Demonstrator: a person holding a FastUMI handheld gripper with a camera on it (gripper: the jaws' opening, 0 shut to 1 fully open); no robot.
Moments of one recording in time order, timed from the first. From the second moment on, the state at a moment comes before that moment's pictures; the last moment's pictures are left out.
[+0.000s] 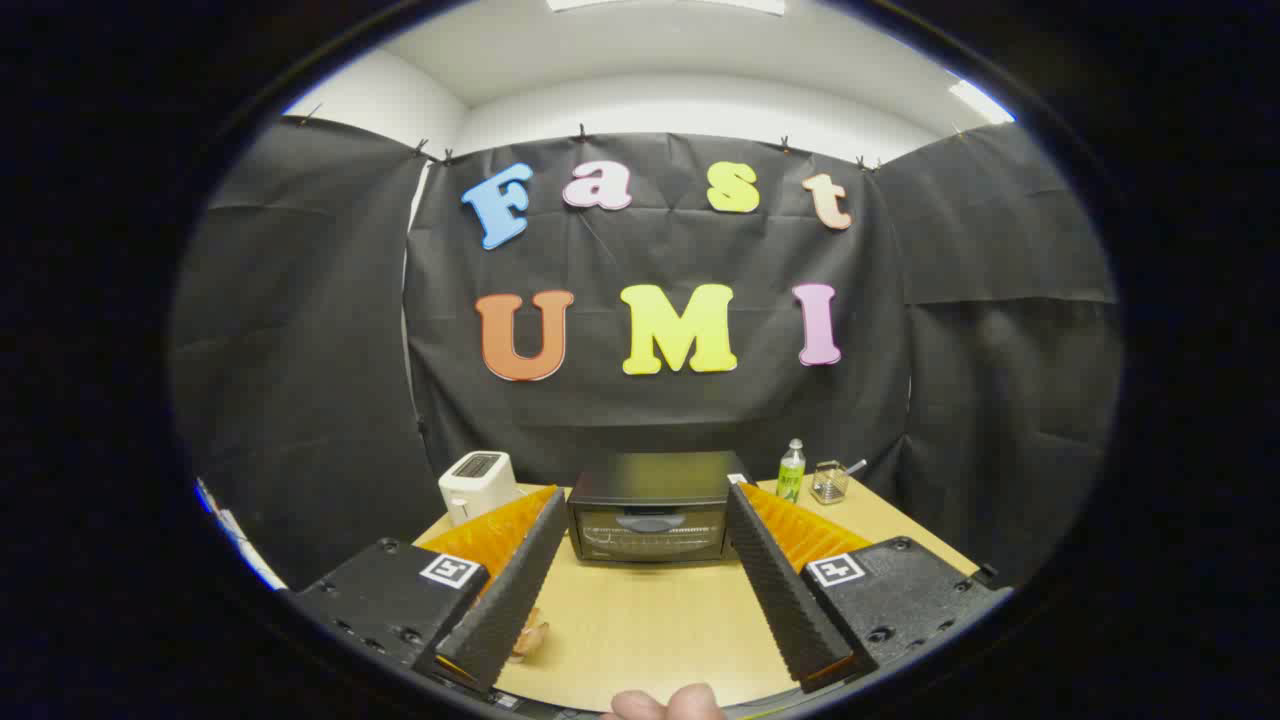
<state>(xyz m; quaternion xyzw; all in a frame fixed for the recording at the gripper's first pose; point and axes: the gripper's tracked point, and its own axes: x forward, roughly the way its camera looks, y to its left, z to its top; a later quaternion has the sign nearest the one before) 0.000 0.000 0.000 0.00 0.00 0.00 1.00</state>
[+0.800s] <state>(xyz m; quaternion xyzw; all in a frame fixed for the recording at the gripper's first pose) 0.004 -0.005 0.003 0.00 0.00 0.00 1.00</state>
